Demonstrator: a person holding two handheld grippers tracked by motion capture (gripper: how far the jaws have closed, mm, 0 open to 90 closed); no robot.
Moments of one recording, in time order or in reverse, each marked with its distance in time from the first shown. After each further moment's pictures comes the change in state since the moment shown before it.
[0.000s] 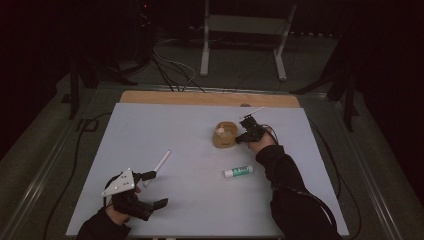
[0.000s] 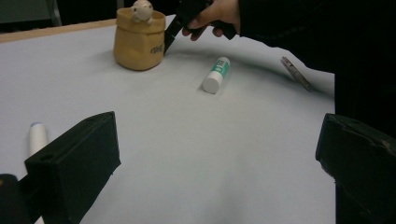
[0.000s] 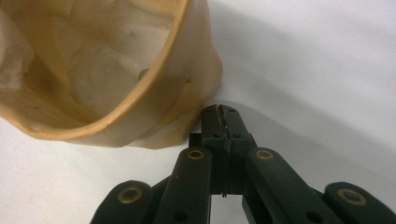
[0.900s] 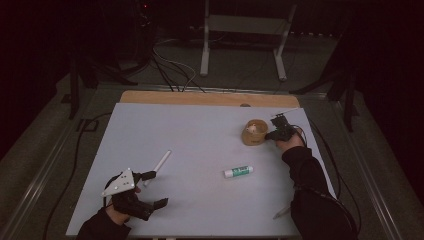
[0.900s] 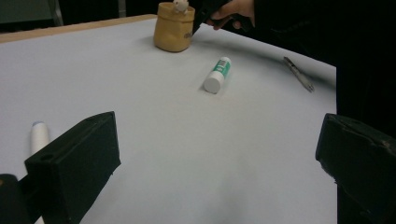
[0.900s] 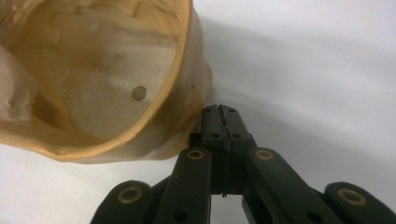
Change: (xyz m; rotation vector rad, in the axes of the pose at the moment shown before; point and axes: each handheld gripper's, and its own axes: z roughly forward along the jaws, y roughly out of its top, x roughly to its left) left arm 0.001 0.000 0.000 0.002 0.006 0.001; right arm -0.077 -0.037 -0.043 -0.055 -0.134 0.130
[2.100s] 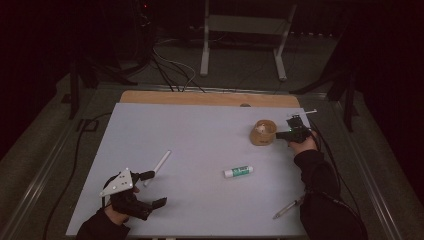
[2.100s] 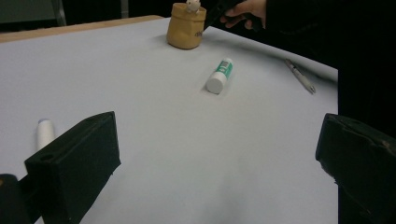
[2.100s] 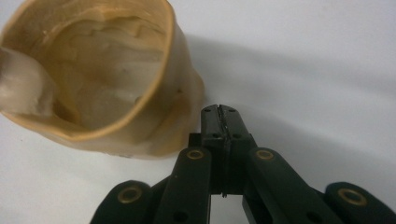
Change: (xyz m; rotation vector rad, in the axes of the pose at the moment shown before) left arm 0.001 -0.001 -0.002 -0.006 0.004 -0.009; right arm -0.038 -0.020 -0.024 -0.101 0.007 0.067
